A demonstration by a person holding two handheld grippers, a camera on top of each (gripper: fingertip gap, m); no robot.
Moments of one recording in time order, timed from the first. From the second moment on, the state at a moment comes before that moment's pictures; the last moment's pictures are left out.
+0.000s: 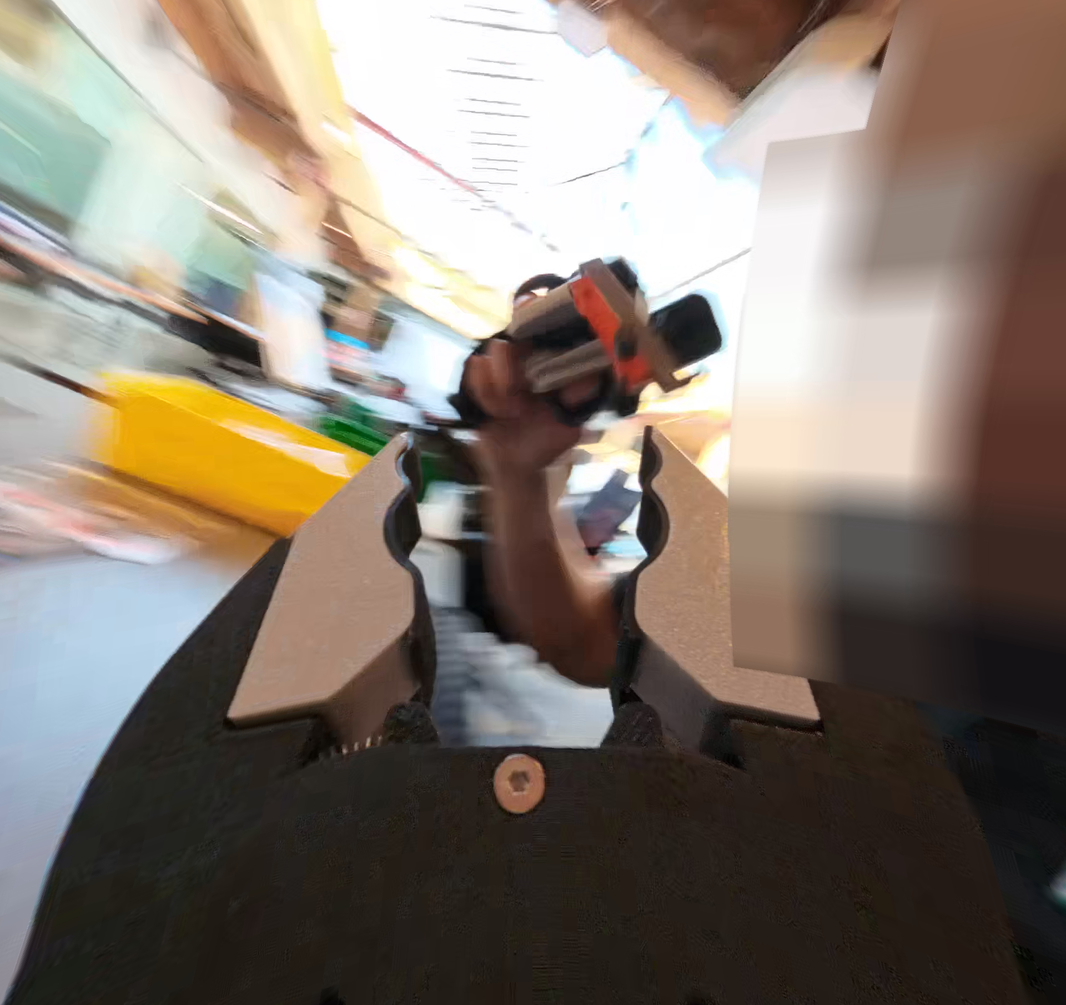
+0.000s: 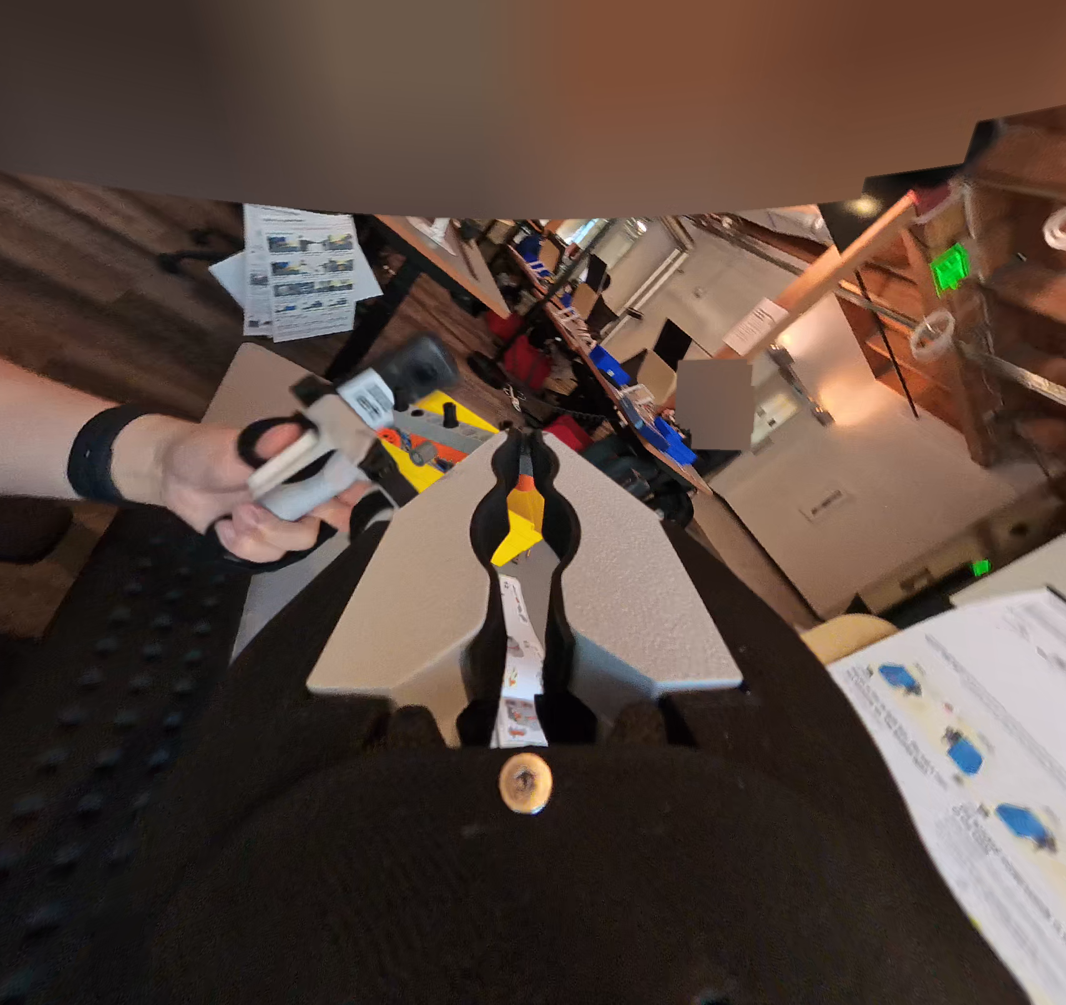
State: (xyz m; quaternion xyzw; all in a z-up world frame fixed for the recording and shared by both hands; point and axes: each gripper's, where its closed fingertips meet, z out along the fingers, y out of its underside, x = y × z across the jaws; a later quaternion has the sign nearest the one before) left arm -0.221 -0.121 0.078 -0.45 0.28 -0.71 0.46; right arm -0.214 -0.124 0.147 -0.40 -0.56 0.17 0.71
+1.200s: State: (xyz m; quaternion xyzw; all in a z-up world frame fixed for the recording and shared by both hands) left arm -0.210 -0.143 0.084 -0.42 0.46 -0.32 0.72; right arm -0.216 -0.139 0.104 -0.42 -0.52 0.24 0.70
